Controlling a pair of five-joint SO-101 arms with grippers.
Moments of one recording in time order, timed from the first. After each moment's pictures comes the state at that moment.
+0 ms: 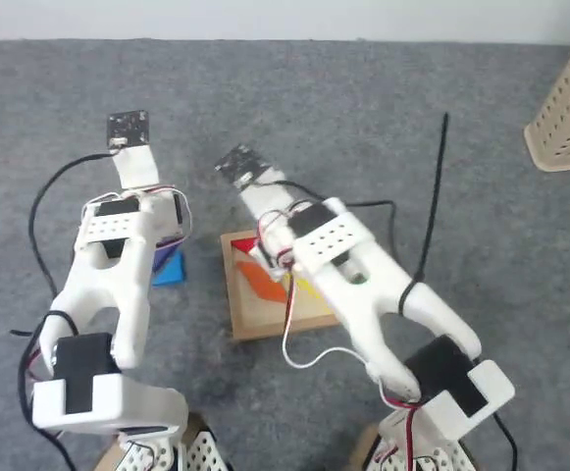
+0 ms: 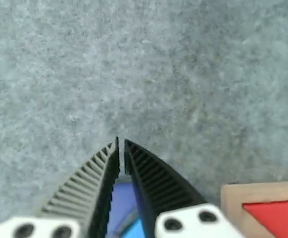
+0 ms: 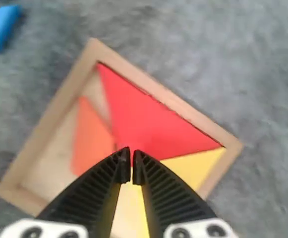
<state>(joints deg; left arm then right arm) -13.0 0.2 37.9 37.8 7.2 -39.6 2.9 21.5 52.5 10.5</state>
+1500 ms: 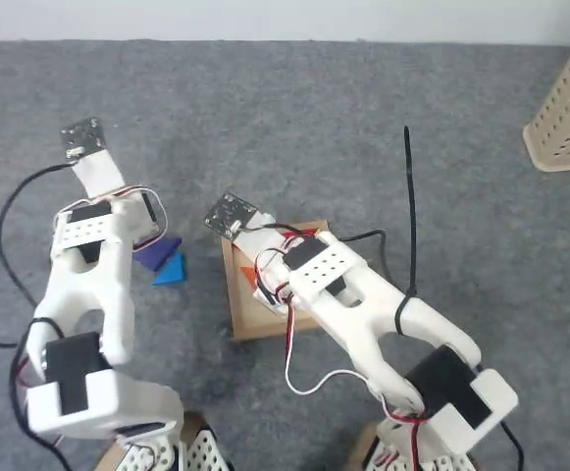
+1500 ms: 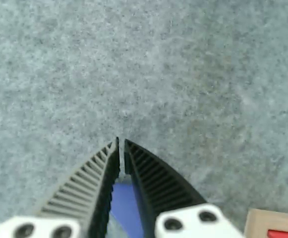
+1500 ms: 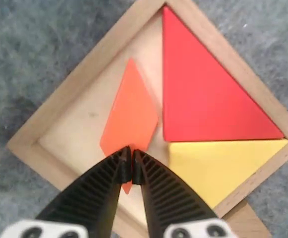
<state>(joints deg) -20.5 0.2 37.9 37.7 13.3 -42.9 1.3 34.9 47.9 16.8</state>
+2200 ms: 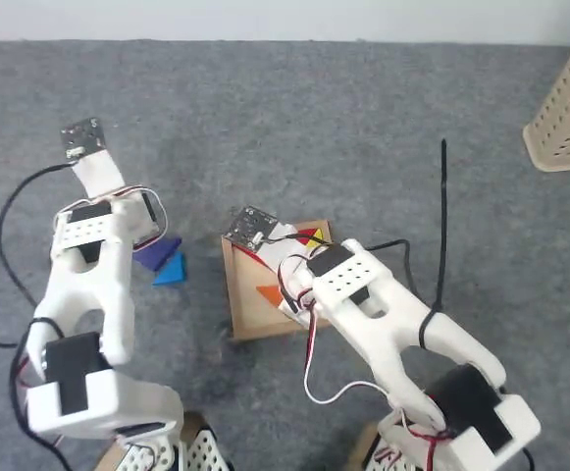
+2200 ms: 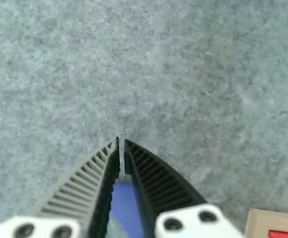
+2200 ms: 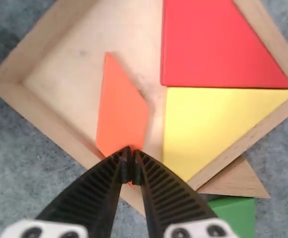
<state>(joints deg) -20.5 0.2 37.9 37.7 13.3 -39.4 -7.4 42.5 51.6 21.8</state>
